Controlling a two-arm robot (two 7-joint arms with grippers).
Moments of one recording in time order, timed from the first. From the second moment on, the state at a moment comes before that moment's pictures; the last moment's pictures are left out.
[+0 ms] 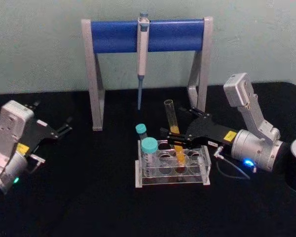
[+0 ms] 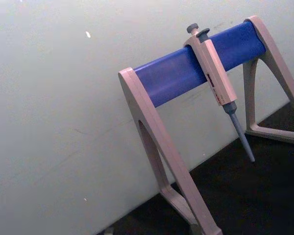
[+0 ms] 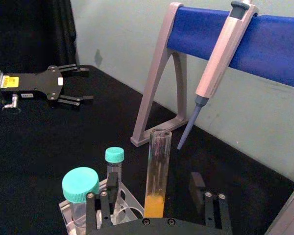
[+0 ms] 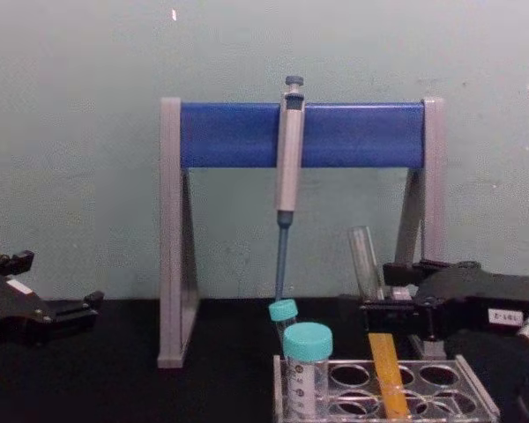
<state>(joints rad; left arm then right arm) -0.20 0.60 0.45 -1.41 -0.25 -0.12 0.03 0.34 0.48 -0.49 -1.44 0.41 0.11 0.54</state>
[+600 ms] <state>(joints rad) -0.20 0.60 0.45 -1.41 -0.25 -0.12 0.03 0.34 0.48 -0.49 -1.44 0.41 0.11 0.54</state>
